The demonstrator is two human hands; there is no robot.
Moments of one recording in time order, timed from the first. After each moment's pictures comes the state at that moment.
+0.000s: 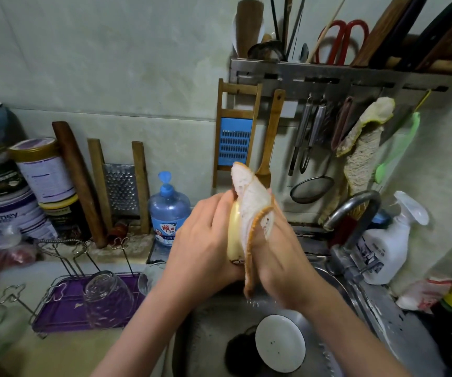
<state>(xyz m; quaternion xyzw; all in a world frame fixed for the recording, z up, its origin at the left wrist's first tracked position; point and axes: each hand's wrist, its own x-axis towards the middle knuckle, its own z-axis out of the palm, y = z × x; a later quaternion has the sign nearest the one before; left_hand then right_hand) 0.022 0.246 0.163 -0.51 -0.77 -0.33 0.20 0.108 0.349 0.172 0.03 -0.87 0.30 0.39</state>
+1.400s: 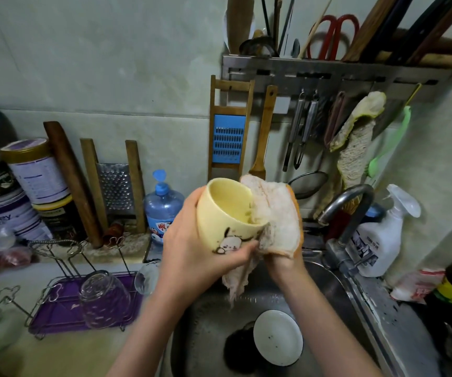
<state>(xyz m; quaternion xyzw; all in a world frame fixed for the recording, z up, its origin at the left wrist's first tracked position) 0.023 0.244 0.153 -0.41 -0.73 -0.54 0.09 0.093 0.358 0.157 -0.17 -0.39 0.82 0.38</state>
